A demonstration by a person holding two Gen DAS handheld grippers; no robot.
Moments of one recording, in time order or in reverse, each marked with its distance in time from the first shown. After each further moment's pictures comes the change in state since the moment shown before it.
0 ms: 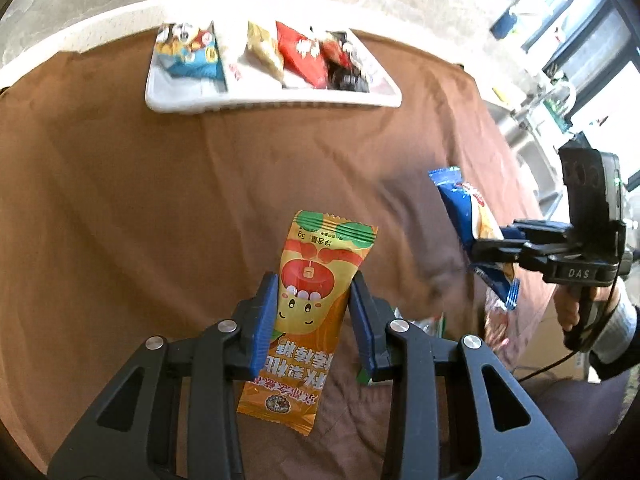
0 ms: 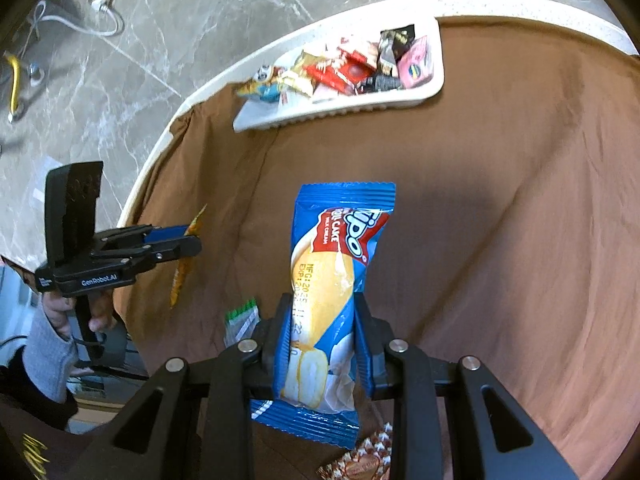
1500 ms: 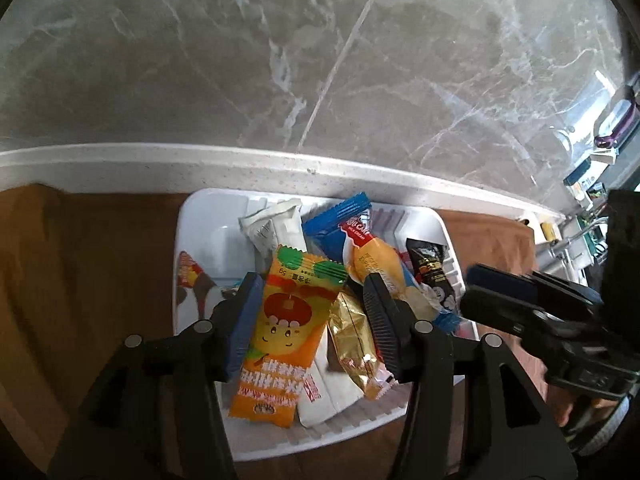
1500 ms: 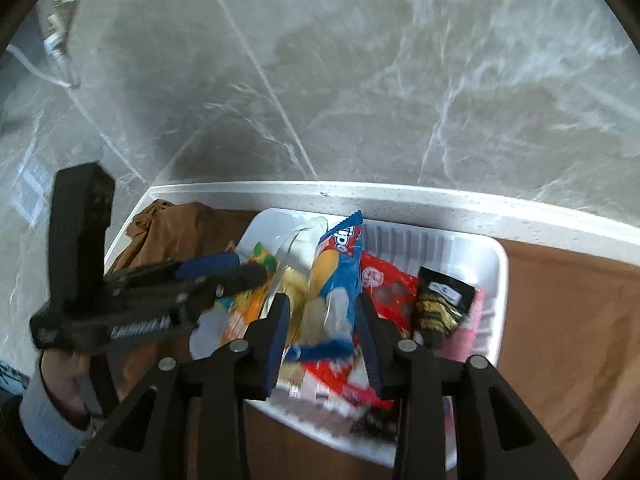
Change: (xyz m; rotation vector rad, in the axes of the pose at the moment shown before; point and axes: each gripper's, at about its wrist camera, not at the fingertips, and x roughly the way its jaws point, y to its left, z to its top) left arm 0.046 0.093 0.239 -0.174 -0.237 0.065; right arm 0.044 0.036 0.235 -0.161 -0.178 -0.144
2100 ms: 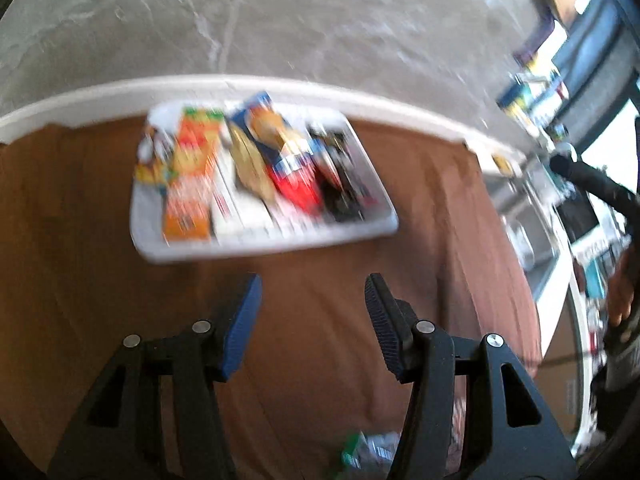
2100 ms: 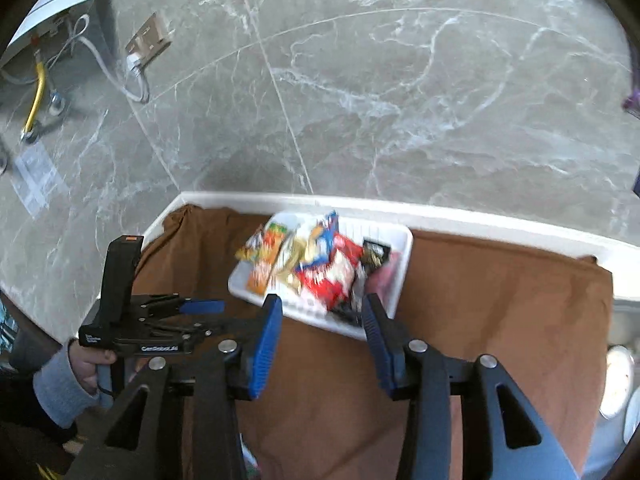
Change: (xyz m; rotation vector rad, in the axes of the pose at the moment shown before) left arm -0.082 -0.081 -0.142 0.132 0.087 -0.079; right arm -0.190 0.011 -0.091 -0.062 -0.115 -0.077
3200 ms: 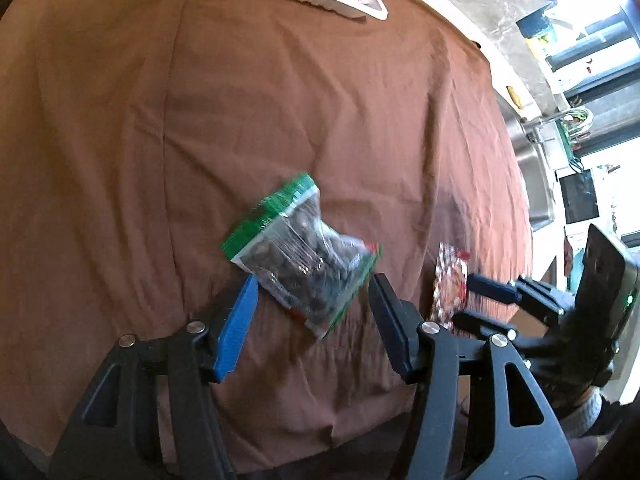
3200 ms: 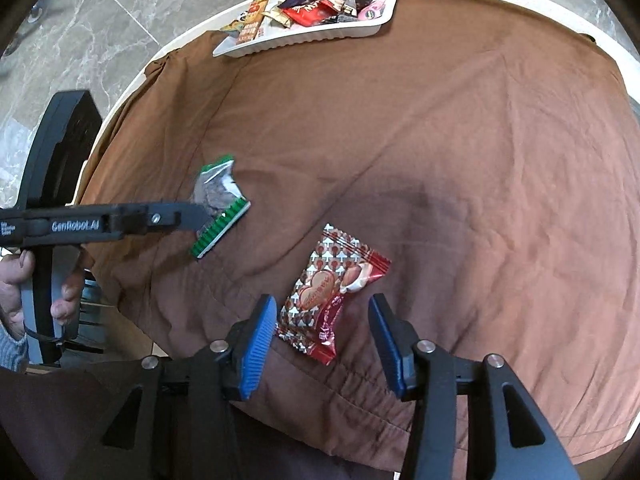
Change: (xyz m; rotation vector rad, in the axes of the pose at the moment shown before) left arm 0.028 -0.063 -0.201 -0.217 0.279 -0.021; right arm 0.022 0.017 -0.245 0.142 0.408 0.021
